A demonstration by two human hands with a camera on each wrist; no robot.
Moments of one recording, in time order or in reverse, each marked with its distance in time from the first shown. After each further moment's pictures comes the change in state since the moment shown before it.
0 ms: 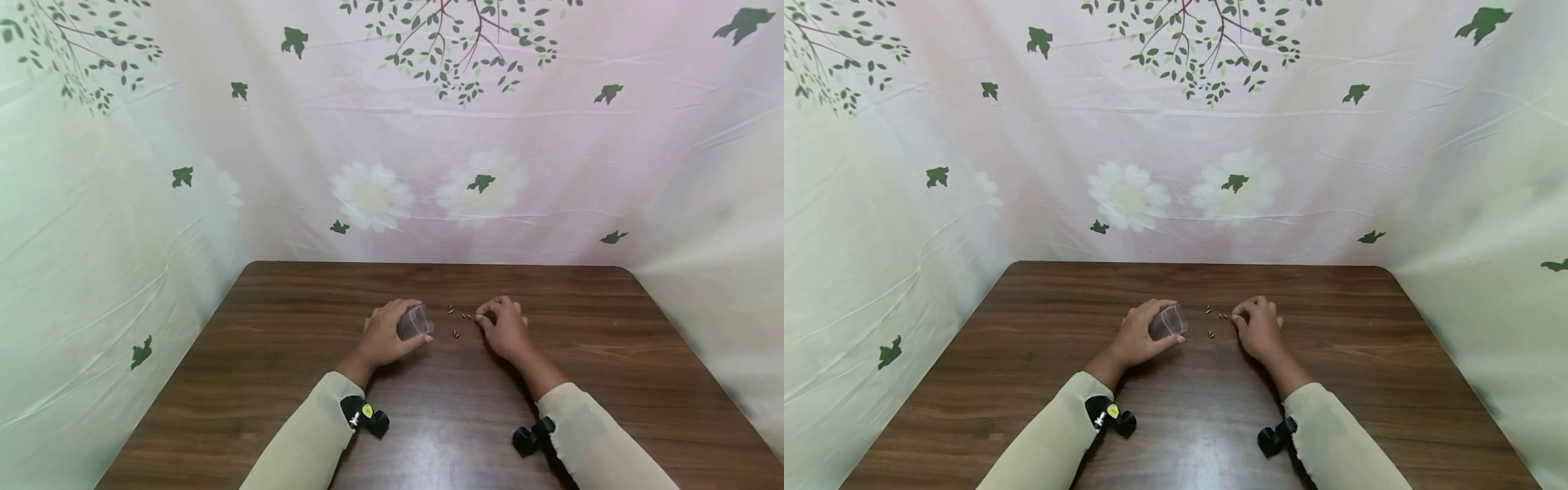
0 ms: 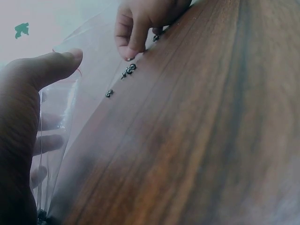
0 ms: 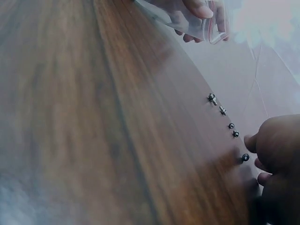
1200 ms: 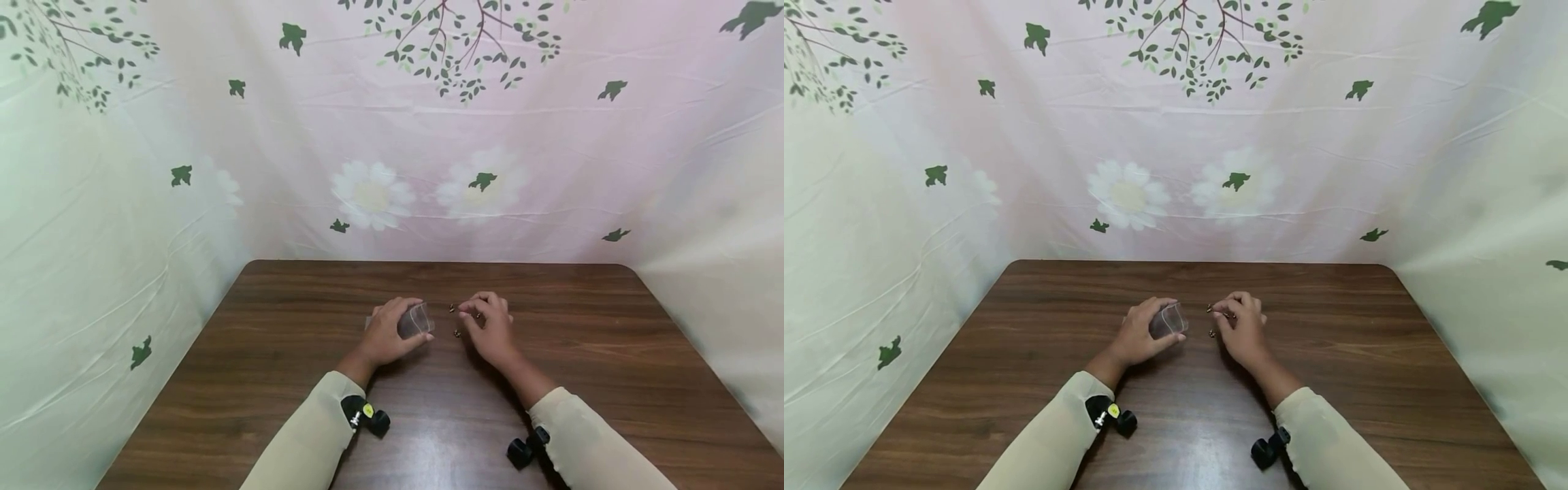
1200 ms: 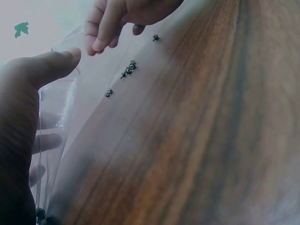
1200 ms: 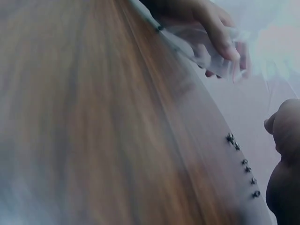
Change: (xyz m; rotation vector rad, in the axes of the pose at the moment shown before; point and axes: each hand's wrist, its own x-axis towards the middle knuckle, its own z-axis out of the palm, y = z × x) left_hand 0.003 -0.001 0.001 0.021 0.036 0.030; right_hand -0.009 -0.028 0.023 0.218 0.214 -0.257
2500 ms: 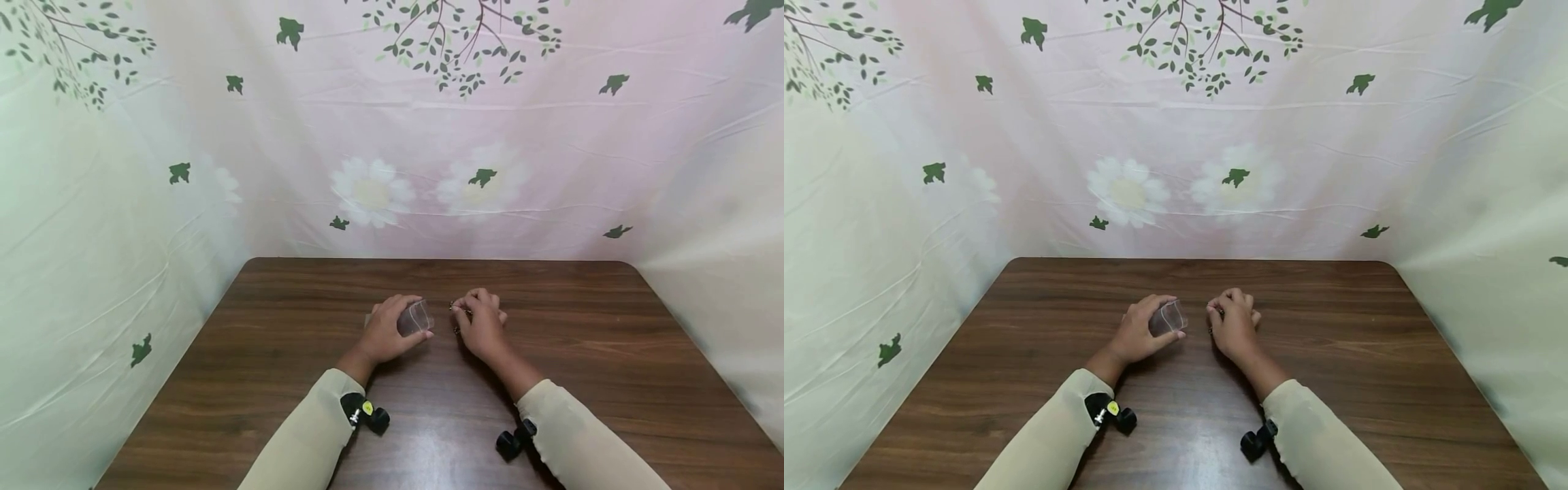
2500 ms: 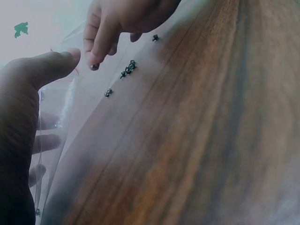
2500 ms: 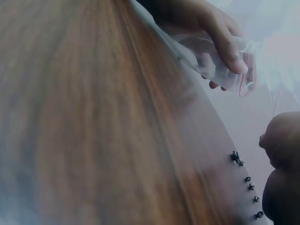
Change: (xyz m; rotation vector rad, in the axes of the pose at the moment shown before) left_hand 0.000 -0.003 0.001 0.005 -0.021 -0.029; right_hand 0.008 -0.010 0.010 -0.127 -0.156 0.176
